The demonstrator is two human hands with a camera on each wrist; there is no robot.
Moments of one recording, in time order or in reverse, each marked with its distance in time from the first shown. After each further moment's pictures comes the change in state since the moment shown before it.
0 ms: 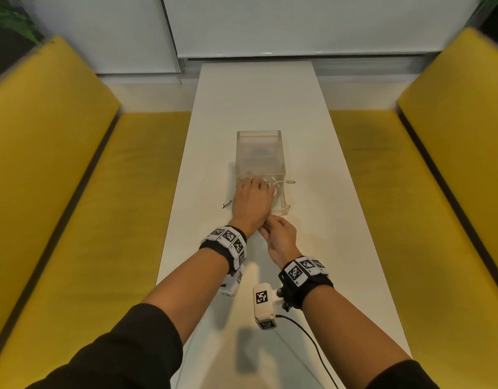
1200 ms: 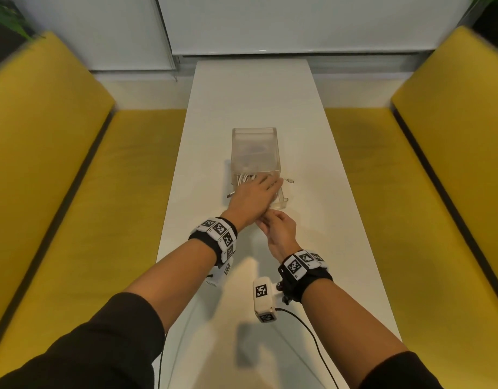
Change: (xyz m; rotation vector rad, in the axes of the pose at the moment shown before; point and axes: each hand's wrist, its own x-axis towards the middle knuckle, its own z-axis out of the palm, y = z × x) left_hand 0.006 -0.010 0.000 0.038 -0.053 0.393; right_hand -0.009 -0.013 0.001 -0.020 -0.012 -0.025
